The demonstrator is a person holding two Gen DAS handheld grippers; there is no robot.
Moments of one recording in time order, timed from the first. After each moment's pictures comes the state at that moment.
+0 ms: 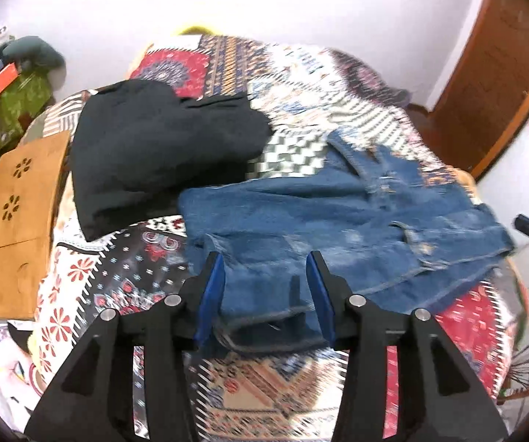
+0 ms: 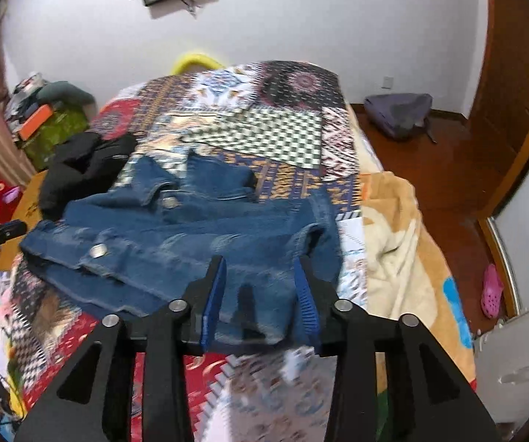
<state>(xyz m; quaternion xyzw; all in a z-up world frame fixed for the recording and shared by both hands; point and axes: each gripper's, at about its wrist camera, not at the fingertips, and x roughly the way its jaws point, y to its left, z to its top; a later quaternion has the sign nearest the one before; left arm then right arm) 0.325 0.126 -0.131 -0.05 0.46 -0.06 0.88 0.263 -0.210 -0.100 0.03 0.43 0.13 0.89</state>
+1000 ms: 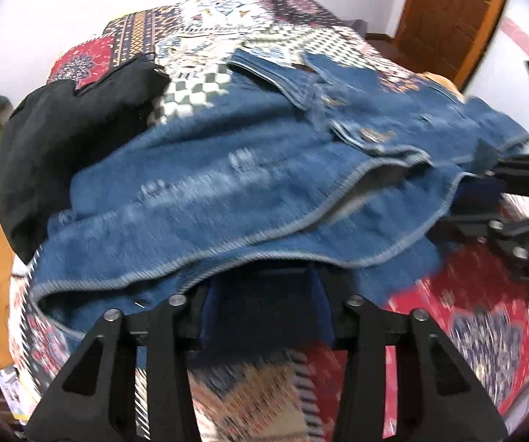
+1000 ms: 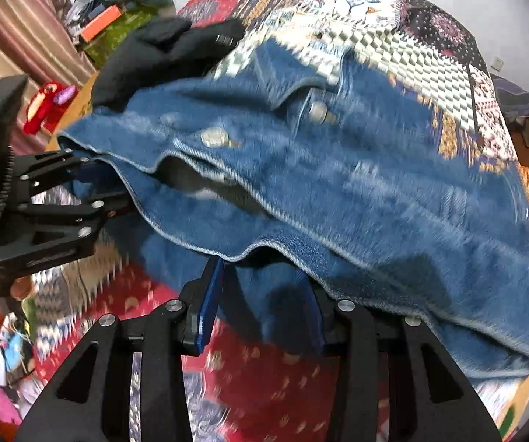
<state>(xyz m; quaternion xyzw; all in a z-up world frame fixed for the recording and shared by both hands) 0.355 0.032 -0.201 0.07 0.52 -0.12 0.84 0.307 -0.080 -0.163 -0.05 0.54 0.27 0.79</state>
